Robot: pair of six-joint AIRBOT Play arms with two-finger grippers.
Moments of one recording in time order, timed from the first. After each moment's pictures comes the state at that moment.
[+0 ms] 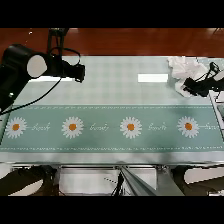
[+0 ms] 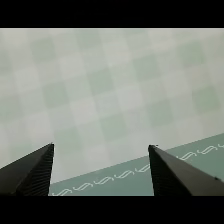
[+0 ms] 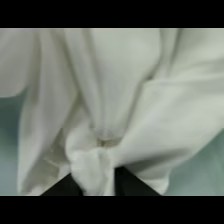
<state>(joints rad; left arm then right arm) -0.44 -1.23 1.36 1.68 -1.03 -1.74 -0.34 -1.63 1.29 -1.27 0.81 1.56</state>
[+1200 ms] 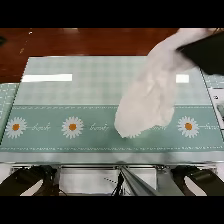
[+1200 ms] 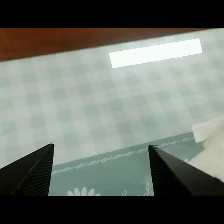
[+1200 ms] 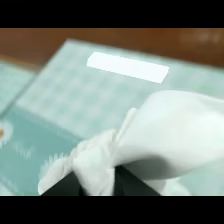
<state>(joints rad) -0.45 -0.85 1.77 1.65 -1.53 -1.74 0.25 -0.85 1.42 -1.01 1.23 1.48</state>
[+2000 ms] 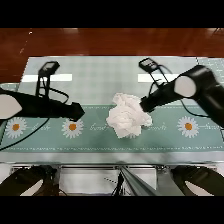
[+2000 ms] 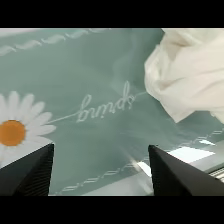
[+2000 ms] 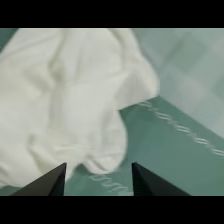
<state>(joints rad) -0.45 -0.85 0.91 1.30 -1.19 -1.77 0.47 -1.10 1.17 -1.62 1.28 1.56</state>
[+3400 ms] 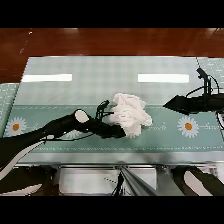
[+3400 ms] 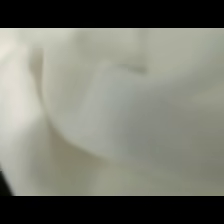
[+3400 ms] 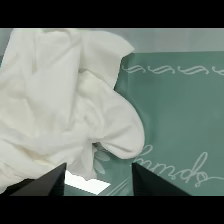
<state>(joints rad) -0.72 -1.43 0.71 0.45 -0.71 -1.30 -0.23 -0.98 0.82 -0.90 1.28 1.28</state>
